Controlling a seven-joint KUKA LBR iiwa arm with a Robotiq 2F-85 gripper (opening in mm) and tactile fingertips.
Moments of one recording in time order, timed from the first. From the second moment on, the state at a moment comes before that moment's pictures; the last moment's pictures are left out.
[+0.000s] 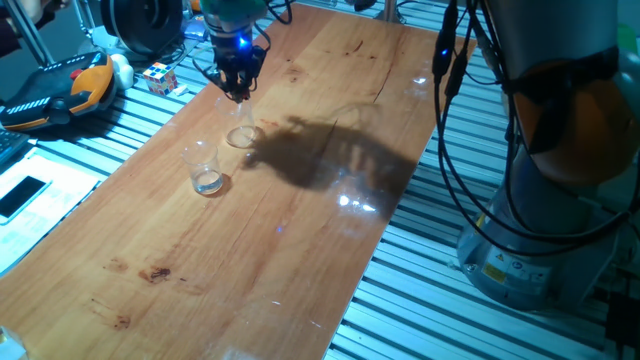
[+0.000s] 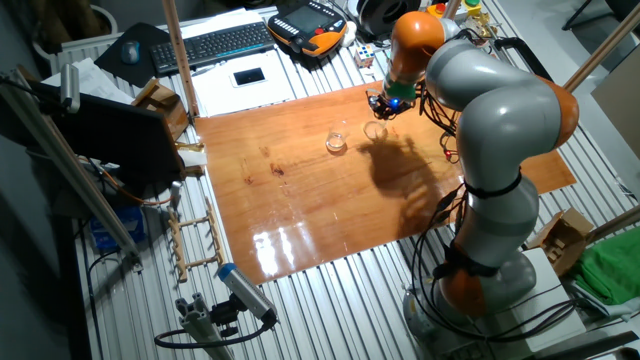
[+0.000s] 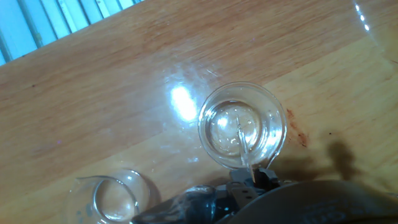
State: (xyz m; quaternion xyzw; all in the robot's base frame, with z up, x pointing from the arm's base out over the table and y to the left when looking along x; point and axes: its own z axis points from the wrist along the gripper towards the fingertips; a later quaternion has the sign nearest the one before) arm 0.603 -0.042 0.156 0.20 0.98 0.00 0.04
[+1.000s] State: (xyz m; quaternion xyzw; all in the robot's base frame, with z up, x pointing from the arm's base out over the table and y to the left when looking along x) arm 0.609 -0.048 0.141 0.21 0.98 0.00 0.03
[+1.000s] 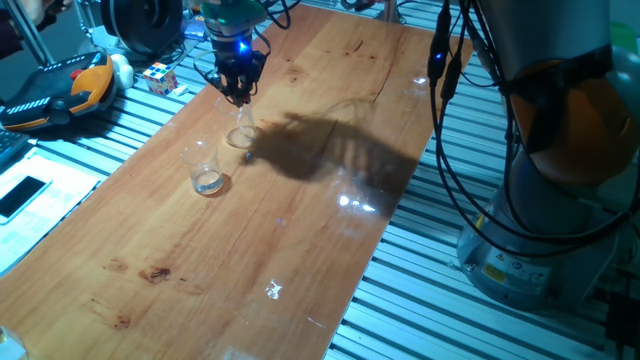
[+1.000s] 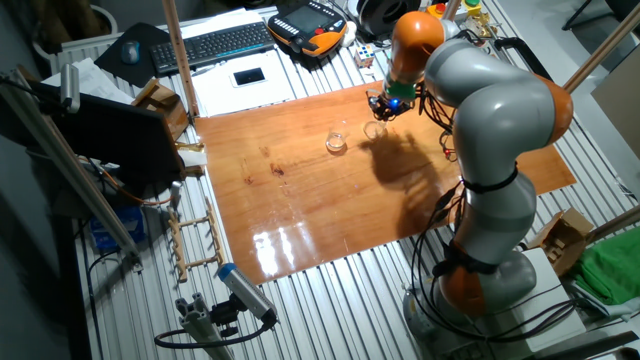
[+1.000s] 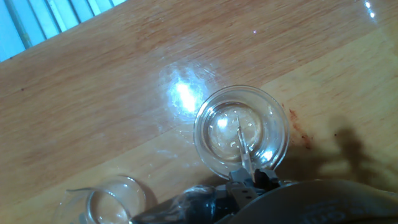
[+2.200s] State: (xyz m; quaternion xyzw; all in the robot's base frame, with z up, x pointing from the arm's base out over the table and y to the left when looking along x) arm 0.614 -0.048 0.135 0.21 0.98 0.01 0.03
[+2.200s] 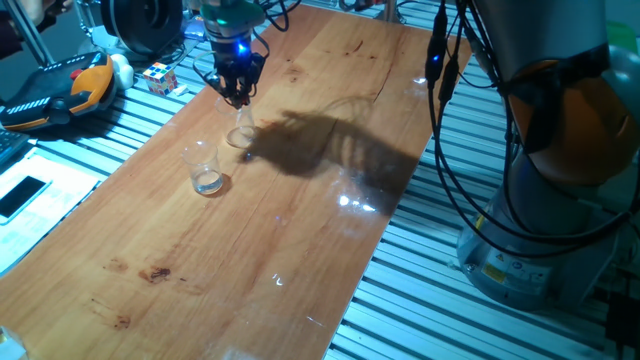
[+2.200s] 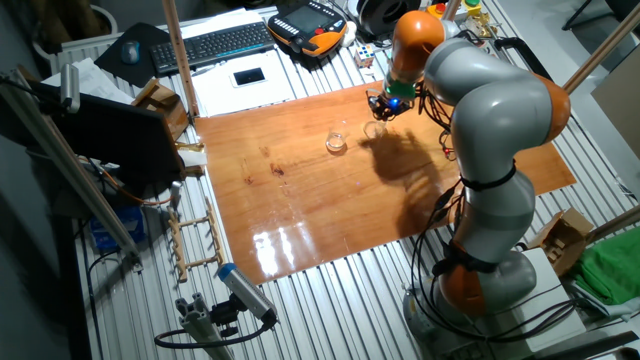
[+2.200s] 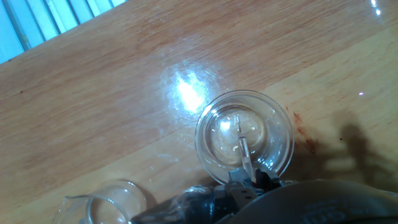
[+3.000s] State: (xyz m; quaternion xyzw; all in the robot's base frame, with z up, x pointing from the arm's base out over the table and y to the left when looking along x) arm 0.615 -0.049 0.132 0.21 0.98 0.01 0.03
